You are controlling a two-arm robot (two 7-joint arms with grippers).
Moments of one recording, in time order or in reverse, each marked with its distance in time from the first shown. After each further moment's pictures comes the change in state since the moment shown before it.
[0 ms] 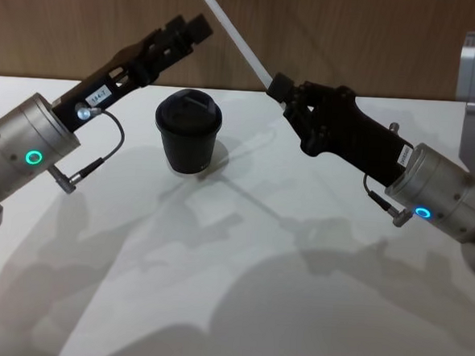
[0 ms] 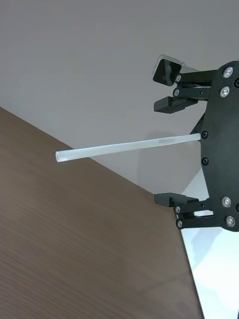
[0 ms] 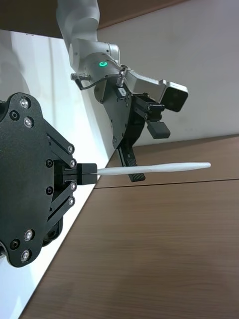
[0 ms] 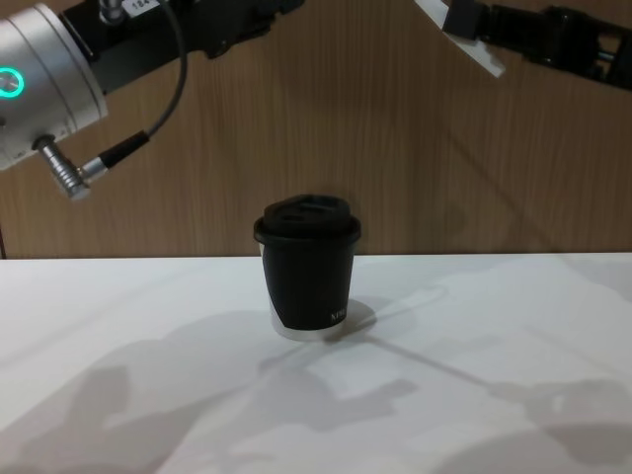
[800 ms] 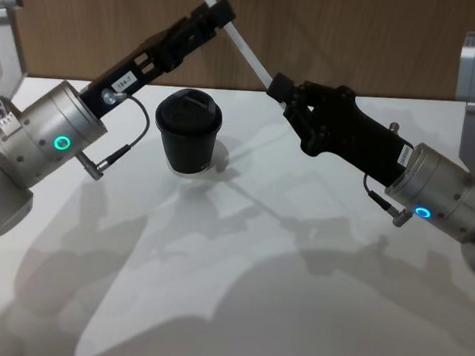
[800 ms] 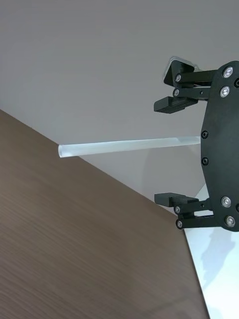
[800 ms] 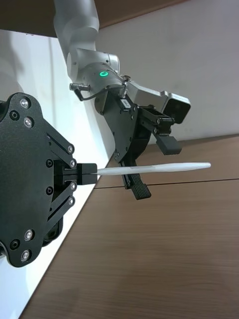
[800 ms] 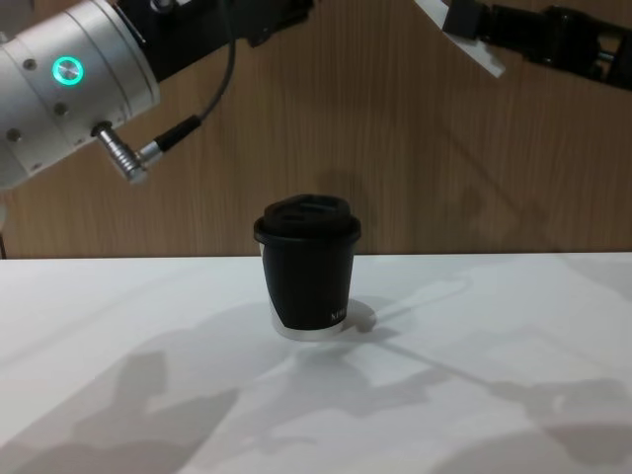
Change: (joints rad) left arm -0.072 -0.049 0.051 0.076 -0.029 -0.007 -0.014; right arm 0.000 0.000 0.000 0.000 0.000 0.000 0.000
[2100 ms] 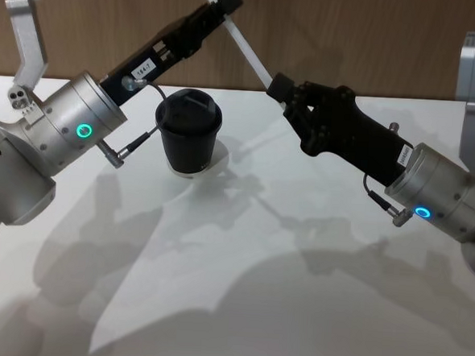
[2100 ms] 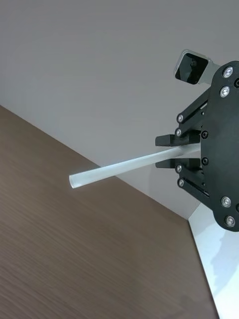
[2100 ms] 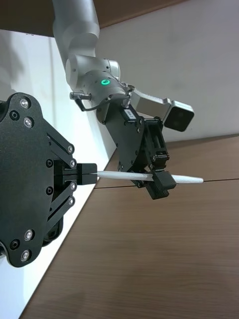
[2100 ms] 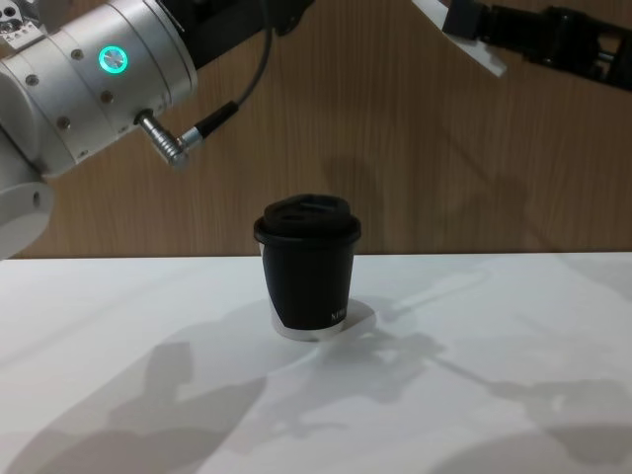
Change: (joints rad) left arm -0.052 -0.029 0.044 0.049 -0.022 -0.036 0.019; right arm 0.000 0.000 0.000 0.000 0.000 0.000 0.000
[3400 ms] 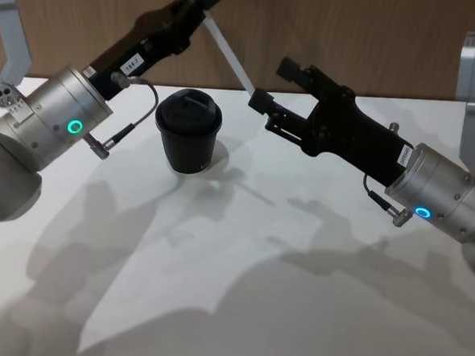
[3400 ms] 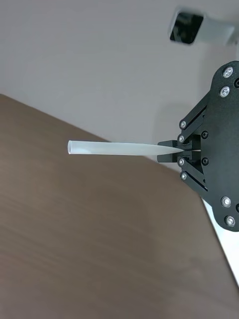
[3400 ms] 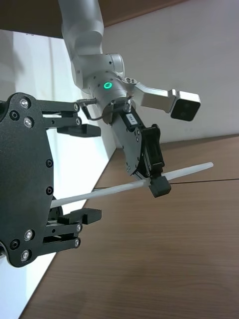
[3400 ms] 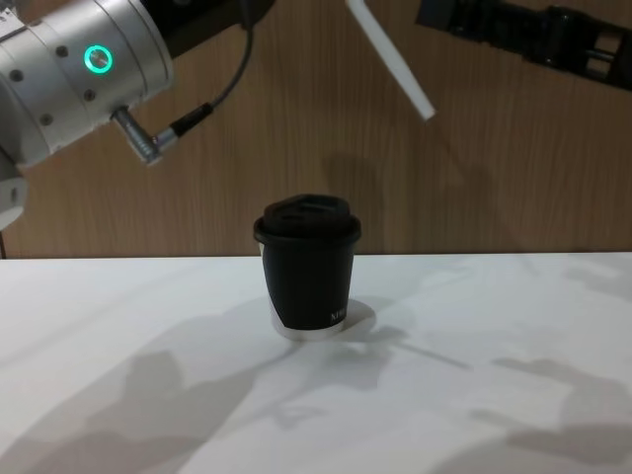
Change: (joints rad) left arm -0.002 0.053 0.019 -0.030 0.107 -0.137 0.087; right arm 0.000 0.000 0.000 0.000 0.000 0.000 0.000
